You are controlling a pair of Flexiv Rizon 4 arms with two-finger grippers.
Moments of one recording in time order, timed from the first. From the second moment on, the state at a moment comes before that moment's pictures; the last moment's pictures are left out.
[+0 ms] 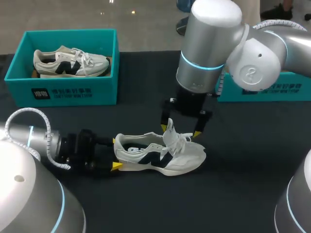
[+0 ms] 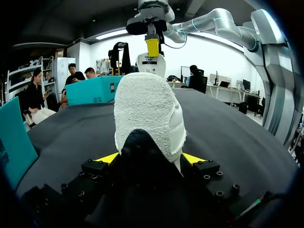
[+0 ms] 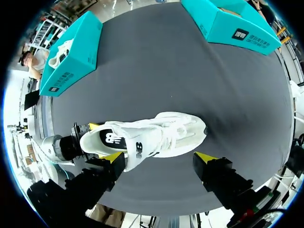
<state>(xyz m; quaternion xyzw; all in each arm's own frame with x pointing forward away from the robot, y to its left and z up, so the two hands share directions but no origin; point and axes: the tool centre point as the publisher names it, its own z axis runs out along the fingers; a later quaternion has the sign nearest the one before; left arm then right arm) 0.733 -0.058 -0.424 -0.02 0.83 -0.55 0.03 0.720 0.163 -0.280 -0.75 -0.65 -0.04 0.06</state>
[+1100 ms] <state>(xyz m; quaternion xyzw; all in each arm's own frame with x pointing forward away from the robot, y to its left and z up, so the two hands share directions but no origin) 0.733 -0.058 -0.424 -0.02 0.83 -0.55 0.03 0.713 0.211 -0.217 -0.38 -0.92 -0.01 -0.07</state>
